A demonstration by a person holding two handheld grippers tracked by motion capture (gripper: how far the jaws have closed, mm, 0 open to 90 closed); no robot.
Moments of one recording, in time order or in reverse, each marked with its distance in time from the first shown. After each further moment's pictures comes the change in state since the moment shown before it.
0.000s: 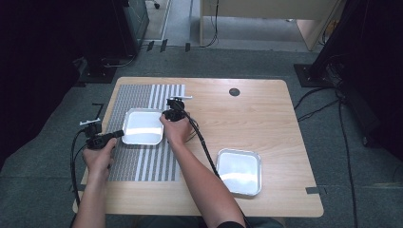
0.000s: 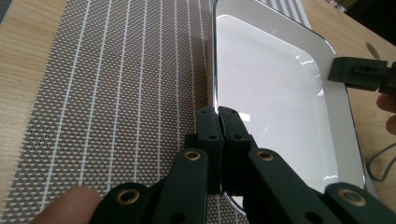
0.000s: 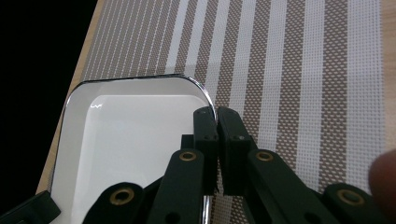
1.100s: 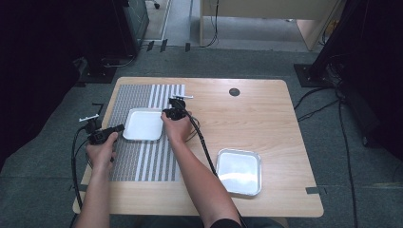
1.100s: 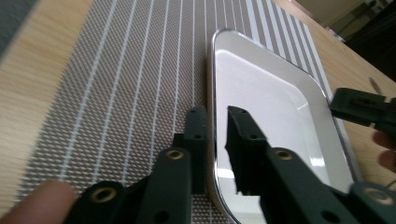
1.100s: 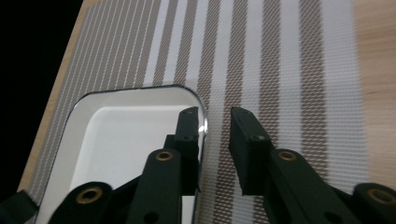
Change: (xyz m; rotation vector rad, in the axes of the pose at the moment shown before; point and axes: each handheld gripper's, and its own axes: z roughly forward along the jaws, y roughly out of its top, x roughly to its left) left arm 0.010 0.011 0.016 -0.061 0.003 -0.083; right arm -0.009 0.006 0.014 -0.048 -0.040 0.015
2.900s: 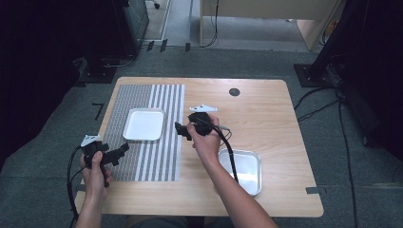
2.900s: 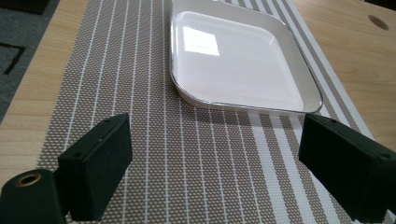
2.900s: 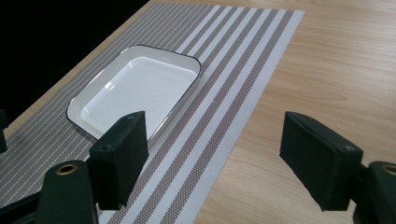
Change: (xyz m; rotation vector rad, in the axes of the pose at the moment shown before) left arm -0.042 -0.063 -0.068 -0.048 0.106 0.259; right arm -0.040 -0.035 -0.135 -0.135 0.090 -0.458
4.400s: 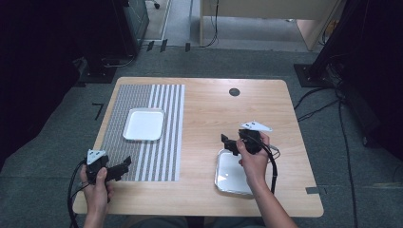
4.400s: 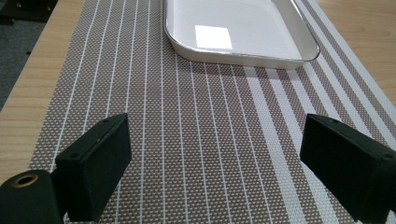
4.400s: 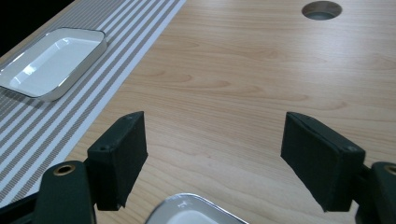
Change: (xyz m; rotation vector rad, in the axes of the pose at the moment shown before) left arm -0.017 -0.041 -0.022 -0.007 0.068 0.086; right arm -0.092 -0.058 -0.107 -0.040 -0.148 0.058
